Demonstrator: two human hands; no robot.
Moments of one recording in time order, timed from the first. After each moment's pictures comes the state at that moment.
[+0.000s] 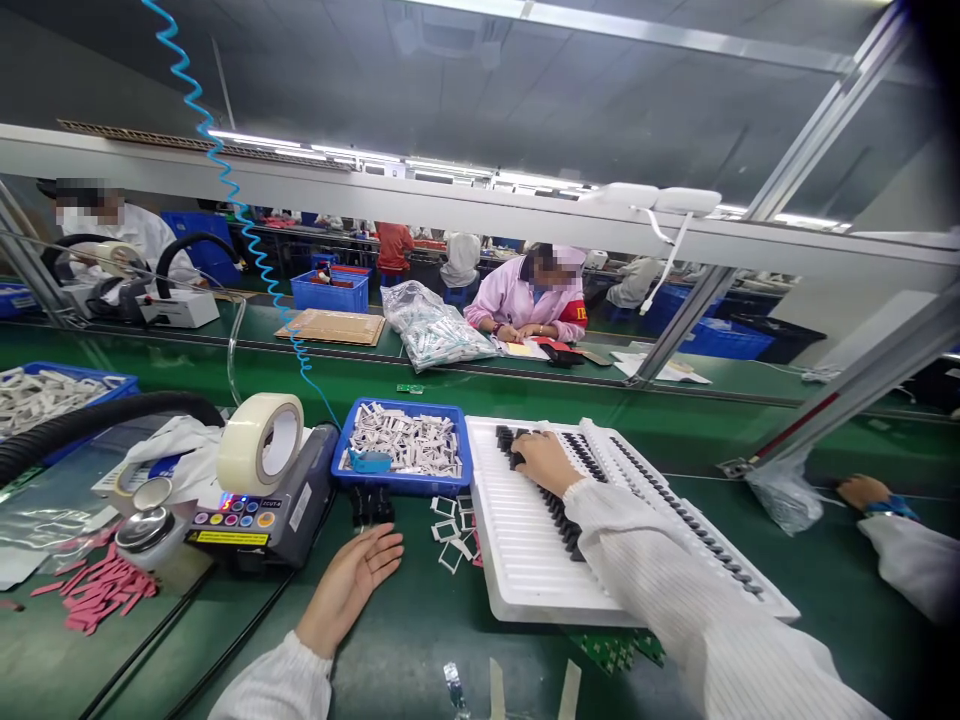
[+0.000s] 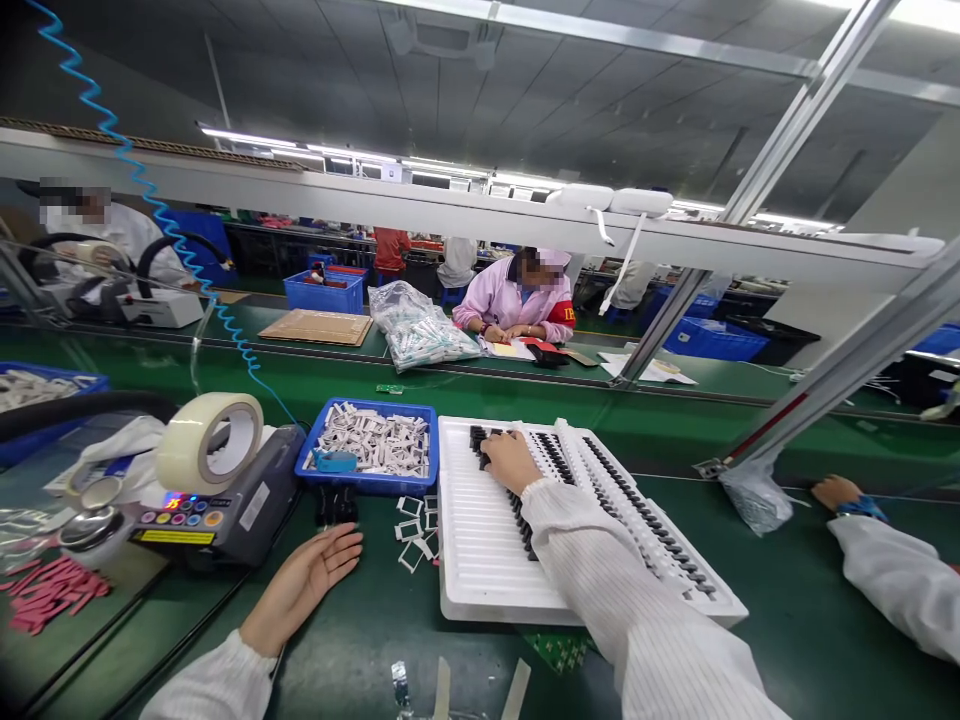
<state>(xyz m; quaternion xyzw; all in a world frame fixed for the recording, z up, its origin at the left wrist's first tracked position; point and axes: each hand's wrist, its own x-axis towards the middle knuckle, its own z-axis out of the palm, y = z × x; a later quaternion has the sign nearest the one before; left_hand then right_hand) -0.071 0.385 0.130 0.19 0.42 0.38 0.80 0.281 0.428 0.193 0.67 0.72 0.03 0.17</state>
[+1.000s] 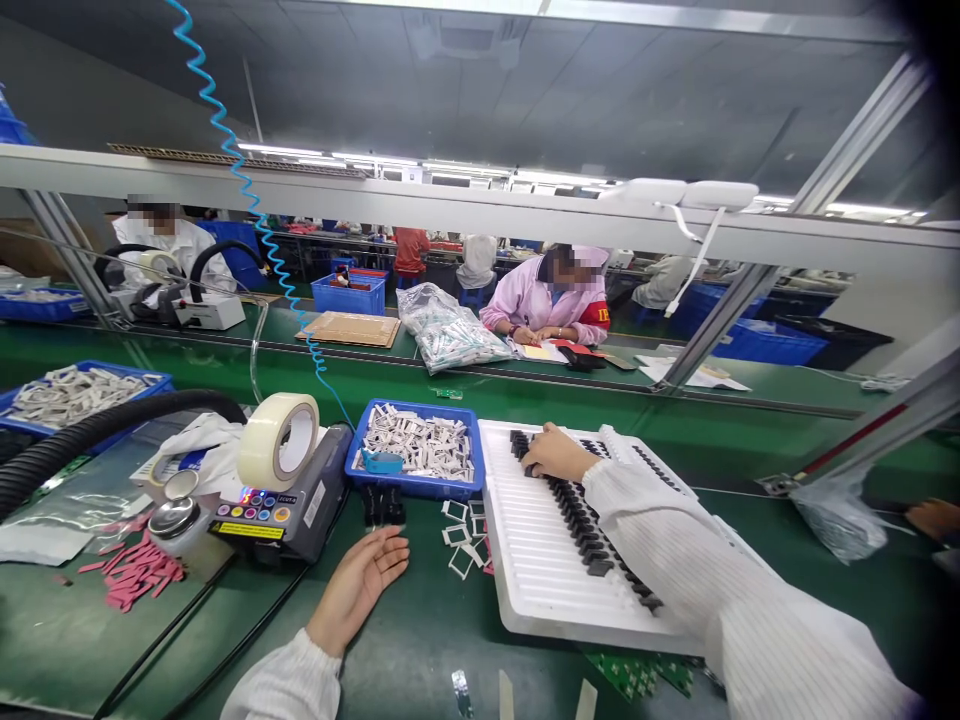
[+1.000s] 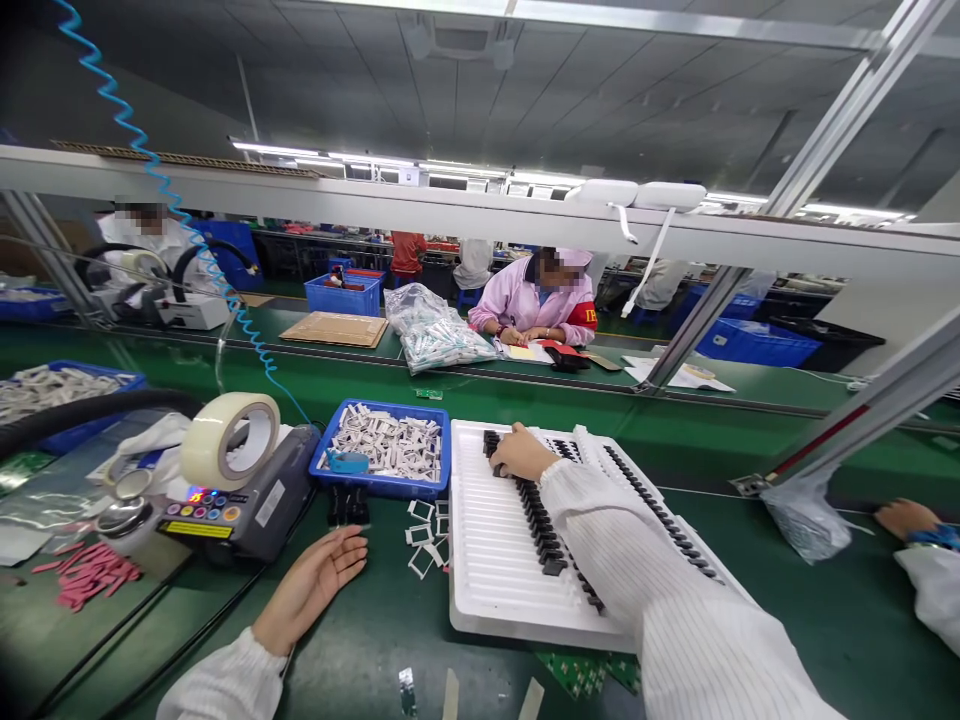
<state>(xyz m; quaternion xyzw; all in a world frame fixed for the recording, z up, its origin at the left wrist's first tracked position) -0.072 0.379 0.130 0.20 0.38 0.41 0.80 0.297 0.452 0.205 0.52 0.82 -0.04 0.21</state>
